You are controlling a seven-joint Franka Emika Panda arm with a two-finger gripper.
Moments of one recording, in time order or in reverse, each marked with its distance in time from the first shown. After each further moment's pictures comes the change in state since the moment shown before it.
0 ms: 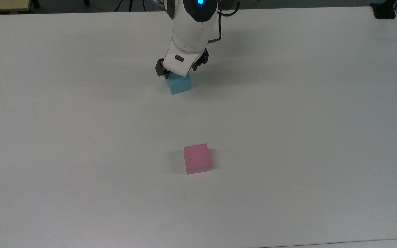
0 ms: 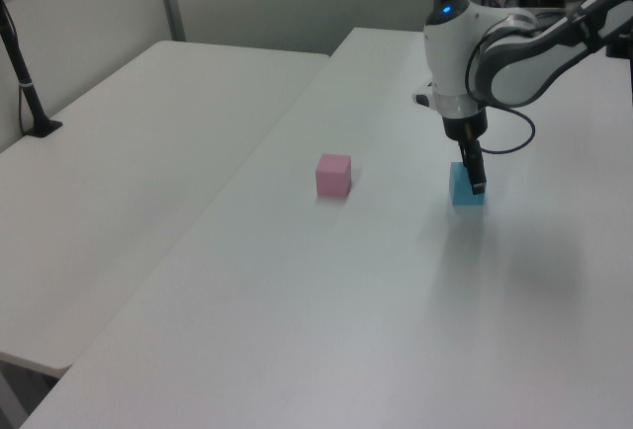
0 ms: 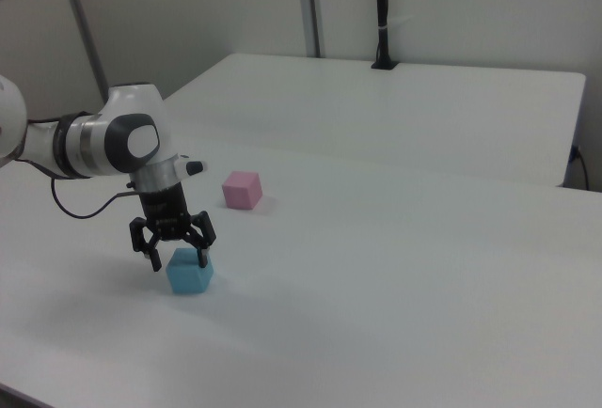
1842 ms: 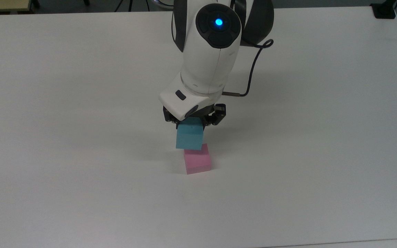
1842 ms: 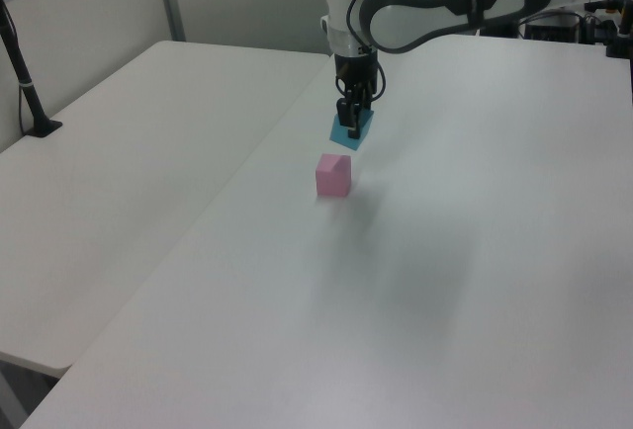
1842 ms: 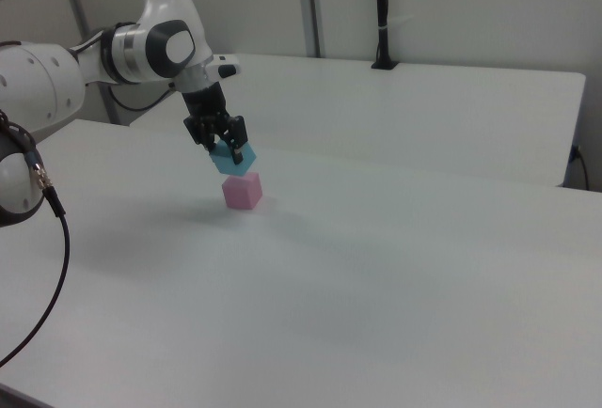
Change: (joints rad) arm -0.038 0.501 -0.033 0.980 0.122 -0.260 0.322
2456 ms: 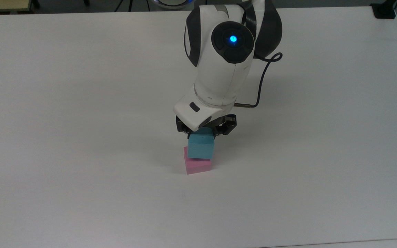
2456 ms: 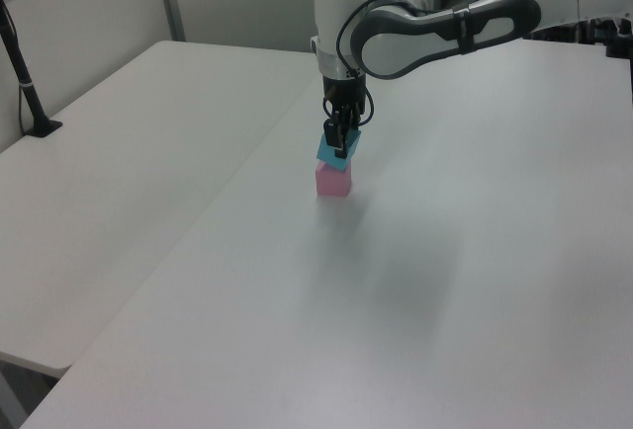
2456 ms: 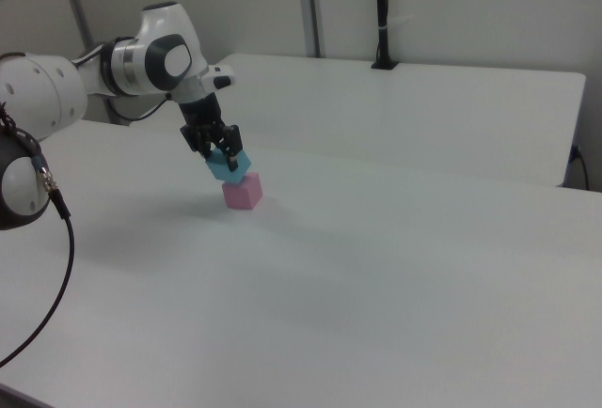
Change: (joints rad) arm 0.026 0.058 0.000 0.021 0.016 0.053 0.030
